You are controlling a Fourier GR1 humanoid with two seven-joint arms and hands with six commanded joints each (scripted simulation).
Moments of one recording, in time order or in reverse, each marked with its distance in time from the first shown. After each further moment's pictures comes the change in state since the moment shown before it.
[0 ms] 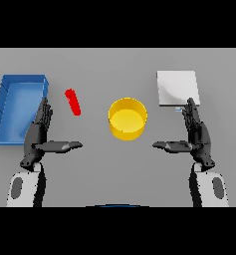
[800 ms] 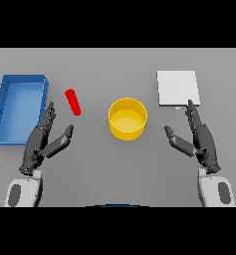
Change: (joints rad) left arm 0.068 0.058 -0.099 -0.125 -0.111 -0.028 0.045; right arm 0.051 -0.092 0.061 -0.074 0.111 0.027 -0.048
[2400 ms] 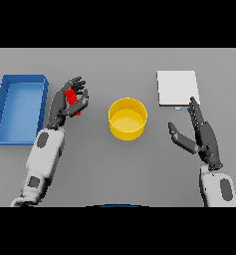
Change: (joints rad) left arm -0.607 -0.060 0.207 0.837 -0.025 0.144 -0.254; right arm -0.029 -0.013 -0.021 0.023 -0.006 0.003 -0.012
